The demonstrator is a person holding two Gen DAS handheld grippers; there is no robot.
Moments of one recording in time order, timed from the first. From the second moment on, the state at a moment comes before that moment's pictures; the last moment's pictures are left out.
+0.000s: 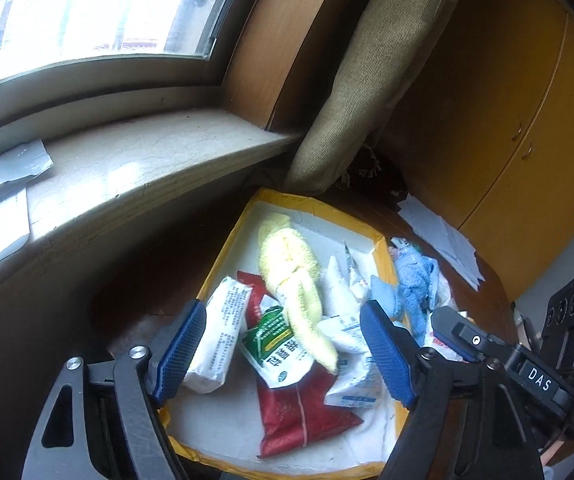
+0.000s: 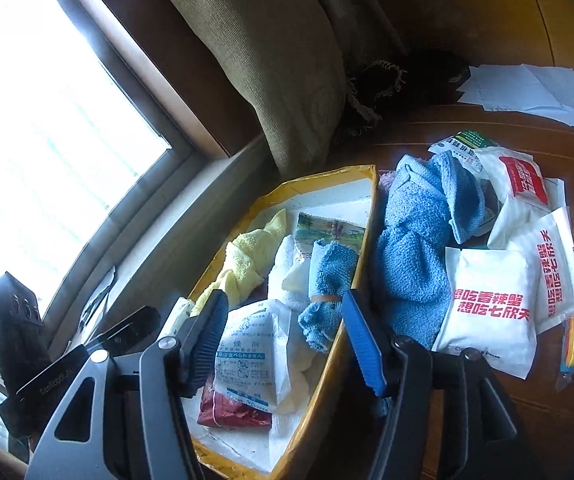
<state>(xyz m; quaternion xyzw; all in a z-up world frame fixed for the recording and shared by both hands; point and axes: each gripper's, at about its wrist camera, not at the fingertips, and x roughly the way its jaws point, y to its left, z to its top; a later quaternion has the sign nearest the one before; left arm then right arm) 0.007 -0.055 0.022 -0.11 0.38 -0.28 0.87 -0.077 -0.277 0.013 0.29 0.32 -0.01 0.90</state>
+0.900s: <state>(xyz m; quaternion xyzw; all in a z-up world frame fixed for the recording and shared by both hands) -0.099 -0.213 0.035 0.02 0.39 -0.46 0.80 -0.210 -0.419 0.000 0.36 0.29 -0.15 0.88</state>
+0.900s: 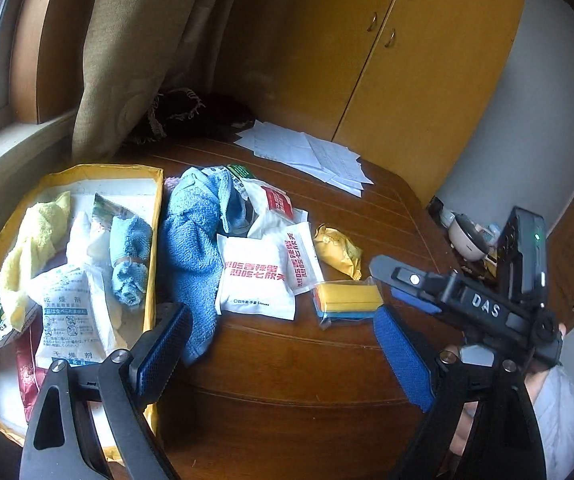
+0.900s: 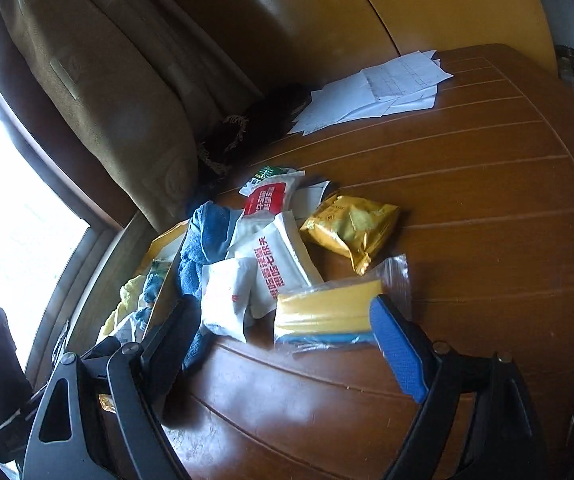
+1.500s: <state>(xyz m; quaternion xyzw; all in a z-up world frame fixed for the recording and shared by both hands) -0.087 -0.208 0.028 0.00 0.40 -0.45 0.79 -0.183 -0.410 -0.029 0.31 0.37 -0.15 0.86</state>
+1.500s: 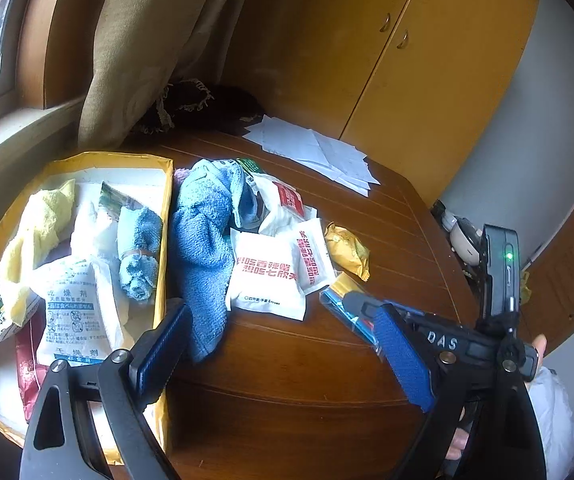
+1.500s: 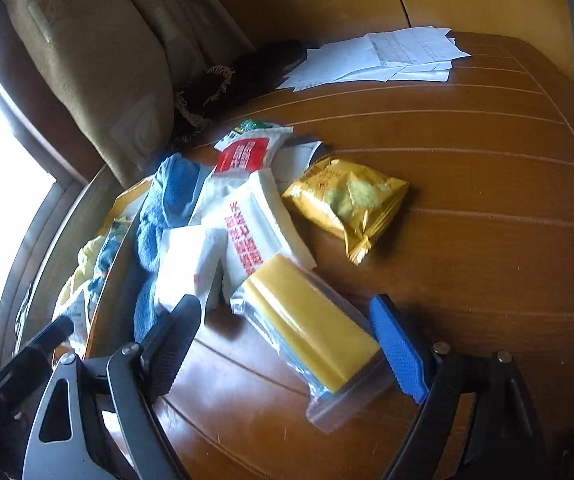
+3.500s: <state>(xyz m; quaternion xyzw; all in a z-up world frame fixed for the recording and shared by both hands) -0.070 -0.285 -0.029 0.10 0.46 -0.43 0.78 -0.211 -0.420 -0.044 0.38 0.31 -0.15 0.86</state>
